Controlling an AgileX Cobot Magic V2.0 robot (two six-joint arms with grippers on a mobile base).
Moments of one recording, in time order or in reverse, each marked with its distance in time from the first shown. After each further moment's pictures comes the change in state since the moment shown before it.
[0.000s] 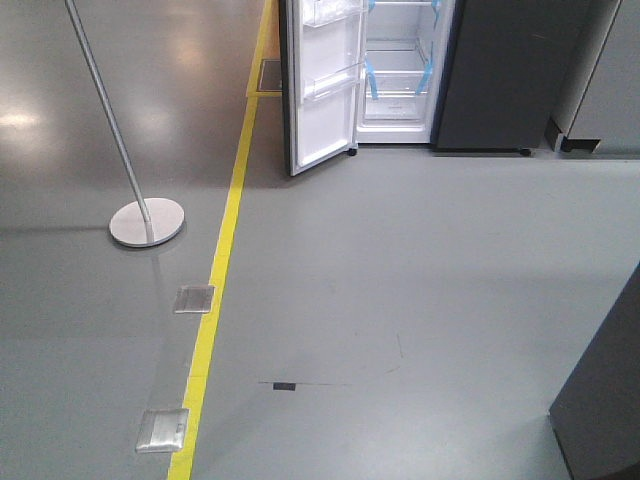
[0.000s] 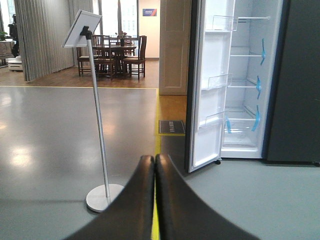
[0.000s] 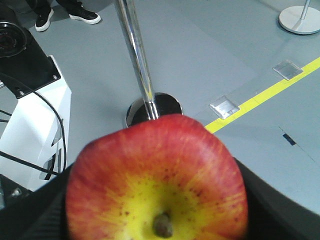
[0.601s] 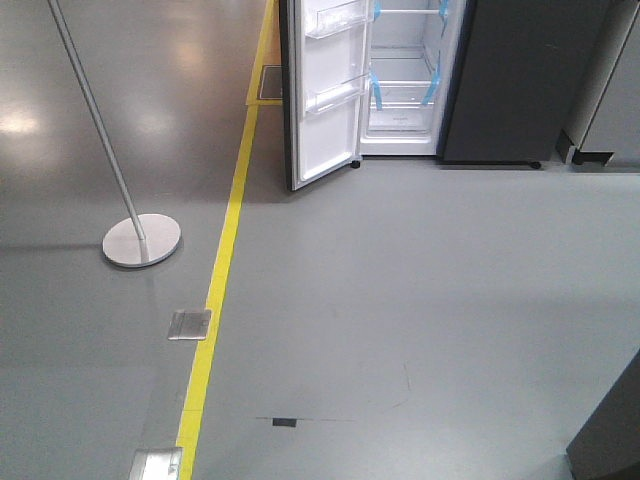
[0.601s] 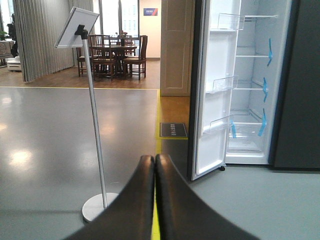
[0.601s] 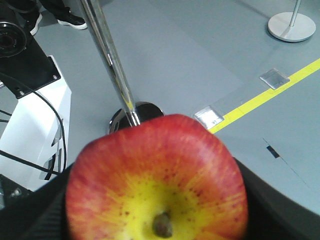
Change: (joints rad) left arm 0.000 0.000 0.000 0.000 0.000 0.000; right arm 0.000 0.000 0.000 0.000 0.000 0.000
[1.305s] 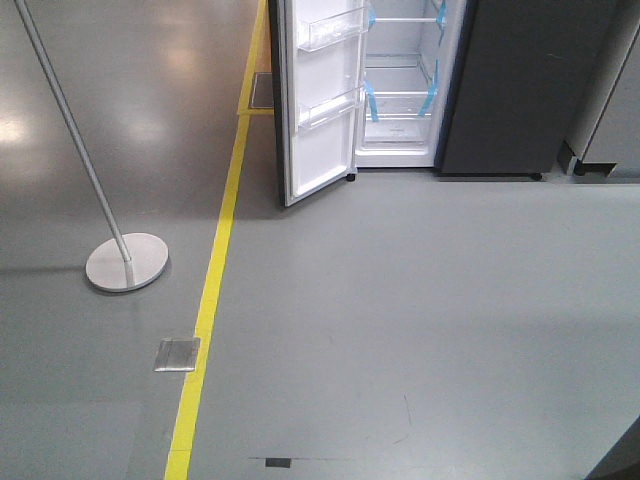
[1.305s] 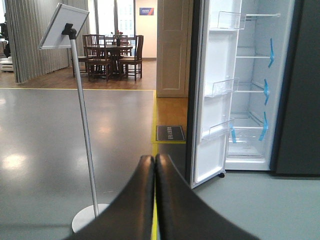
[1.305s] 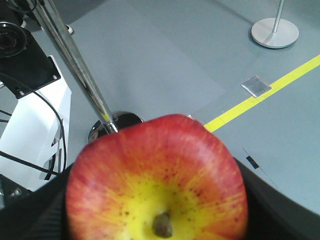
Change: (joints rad) left arm 0.000 0.000 0.000 0.000 0.000 0.000; right arm 0.000 0.000 0.000 0.000 0.000 0.000
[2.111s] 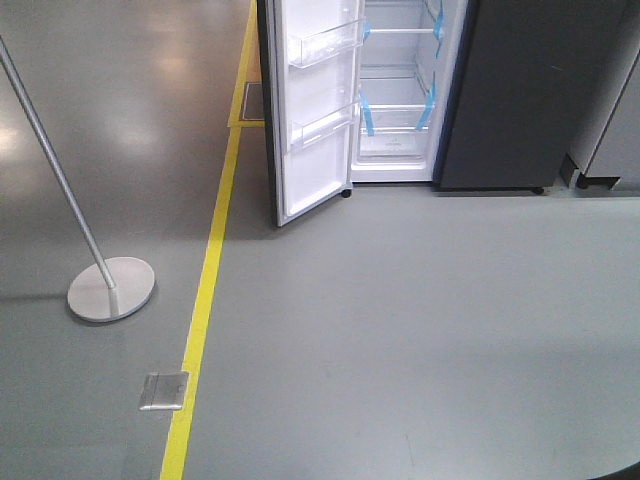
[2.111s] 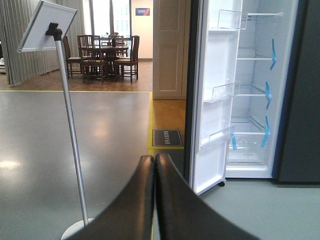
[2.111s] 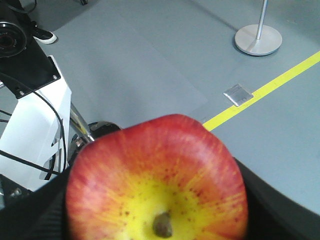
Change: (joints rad) left arm 0.000 0.000 0.000 0.000 0.000 0.000; right arm 0.000 0.000 0.000 0.000 0.000 0.000
